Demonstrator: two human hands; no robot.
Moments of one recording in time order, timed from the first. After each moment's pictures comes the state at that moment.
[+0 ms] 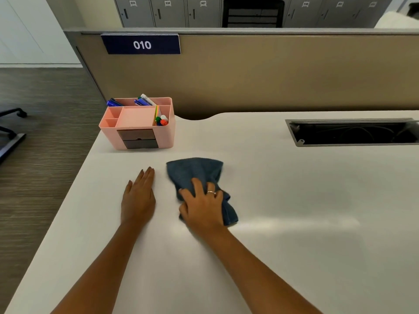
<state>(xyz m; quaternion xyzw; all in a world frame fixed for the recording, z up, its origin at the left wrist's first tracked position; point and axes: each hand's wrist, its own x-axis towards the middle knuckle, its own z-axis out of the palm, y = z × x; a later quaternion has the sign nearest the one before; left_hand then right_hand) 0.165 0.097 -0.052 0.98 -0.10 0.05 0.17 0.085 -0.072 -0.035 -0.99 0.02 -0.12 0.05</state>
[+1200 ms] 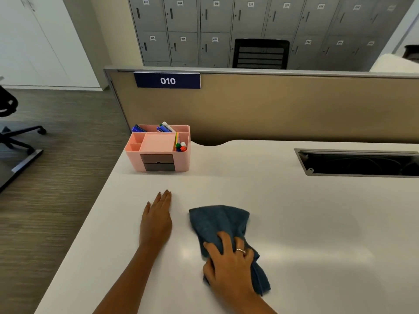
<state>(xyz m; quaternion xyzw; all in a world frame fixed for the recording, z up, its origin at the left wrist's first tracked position) 0.162 0.095 -0.052 0.98 -0.08 0.03 0.20 0.002 -0.065 0.002 -0.99 0.08 0.08 0.07</state>
